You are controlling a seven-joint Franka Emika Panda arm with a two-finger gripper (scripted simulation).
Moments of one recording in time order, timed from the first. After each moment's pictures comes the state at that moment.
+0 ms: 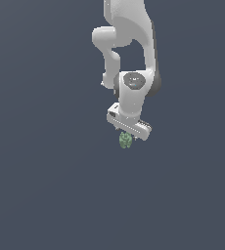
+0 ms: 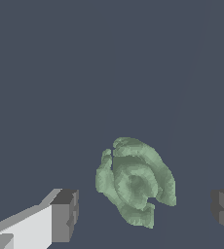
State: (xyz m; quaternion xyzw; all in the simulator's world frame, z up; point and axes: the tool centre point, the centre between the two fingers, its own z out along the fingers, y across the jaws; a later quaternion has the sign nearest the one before) arm -0.046 0.066 0.105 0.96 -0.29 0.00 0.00
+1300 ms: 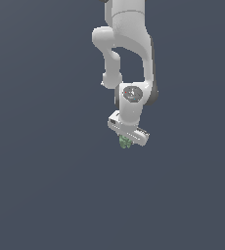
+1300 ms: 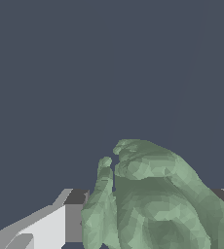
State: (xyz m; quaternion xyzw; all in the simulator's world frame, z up) arm -0.048 0.069 0.053 0.95 -0.30 0.00 0.00
